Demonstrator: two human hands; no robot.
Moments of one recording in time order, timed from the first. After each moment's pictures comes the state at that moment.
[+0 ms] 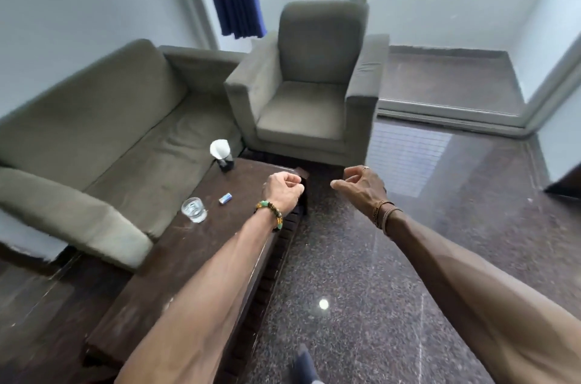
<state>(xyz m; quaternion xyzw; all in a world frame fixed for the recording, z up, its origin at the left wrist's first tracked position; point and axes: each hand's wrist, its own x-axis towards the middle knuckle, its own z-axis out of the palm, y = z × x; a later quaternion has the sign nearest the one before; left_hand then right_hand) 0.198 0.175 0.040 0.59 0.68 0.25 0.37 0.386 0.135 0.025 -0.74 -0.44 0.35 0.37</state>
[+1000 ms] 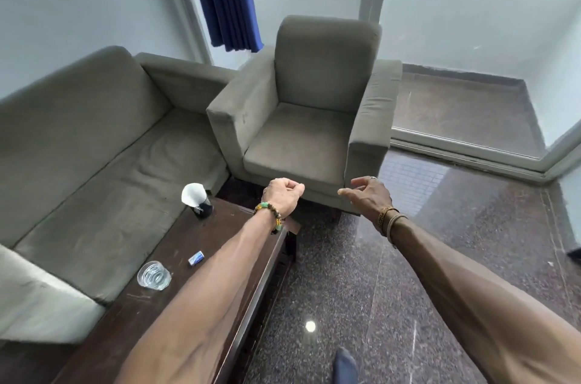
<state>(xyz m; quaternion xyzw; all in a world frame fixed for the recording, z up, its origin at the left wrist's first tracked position) 0.288 0.471 0.015 0.58 0.67 0.22 0.40 0.494 0.427 0.003 -0.76 -0.42 0.37 0.34</state>
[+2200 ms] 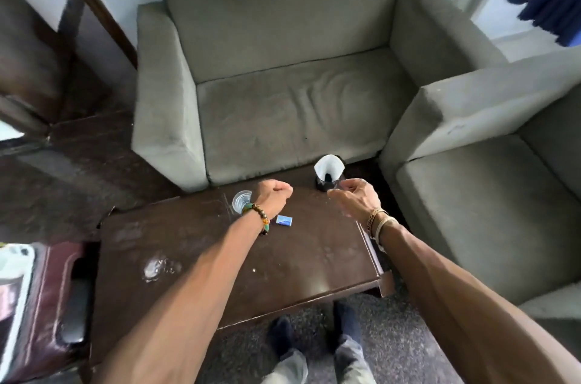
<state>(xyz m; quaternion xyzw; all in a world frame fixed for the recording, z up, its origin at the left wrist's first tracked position) 0.000 0.547 -0.091 0.09 0.81 0.43 0.38 0.149 0.681 -0.093 -0.55 -0.66 0.51 0.01</state>
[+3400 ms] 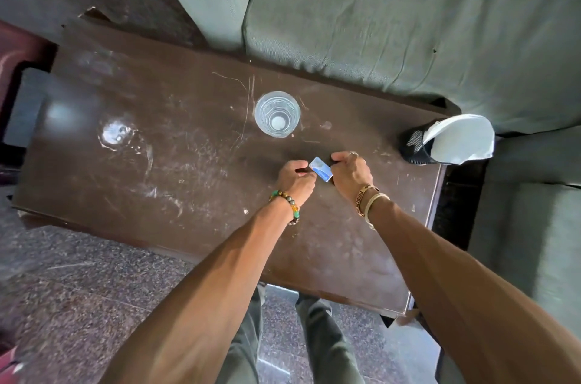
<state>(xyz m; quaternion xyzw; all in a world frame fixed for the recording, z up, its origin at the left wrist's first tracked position) -0.014 0.552 -0.424 -0.34 0.66 0.55 0.38 0.005 0.670 -0.401 -0.42 -0.75 0.43 -0.26</state>
